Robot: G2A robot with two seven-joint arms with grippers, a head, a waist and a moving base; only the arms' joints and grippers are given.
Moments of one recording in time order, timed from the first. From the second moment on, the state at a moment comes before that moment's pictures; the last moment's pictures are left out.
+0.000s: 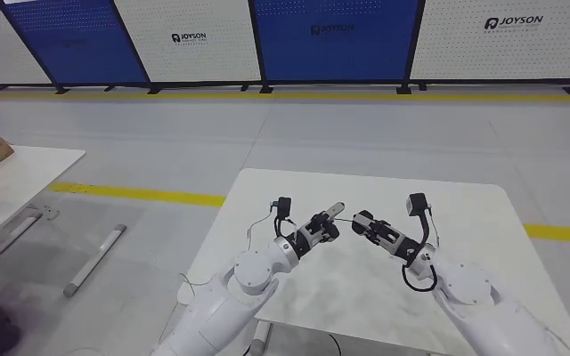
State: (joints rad) left arm 1.33 -1.21 -1.07 -1.66 -0.27 0.02 -0.25; right arm -1.03 -1.02 0.79 -1.45 0.41 -0.27 0.45
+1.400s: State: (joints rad) left arm 1.38 -1.20 -1.08 -1.71 -0.19 -0.01 -0.25; right arm -1.03 -1.02 0.79 -1.45 0.41 -0.27 0.45
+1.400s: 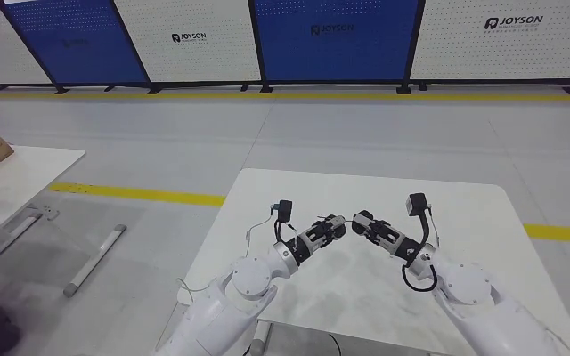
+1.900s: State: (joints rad) left arm 1.38 -1.21 -1.07 -1.69 -0.18 -0.03 -0.21; right arm -1.03 -1.02 0.79 -1.45 0.41 -0.27 0.45
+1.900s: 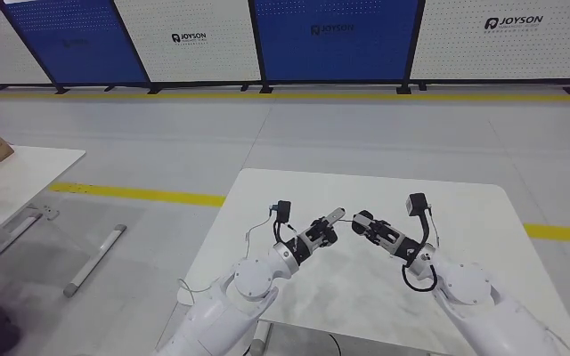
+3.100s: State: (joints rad) left arm 1.38 -1.21 -1.07 -1.68 -0.17 -0.05 -0.22; right arm -1.04 -1.03 0.80 -1.46 0.39 -0.26 0.44
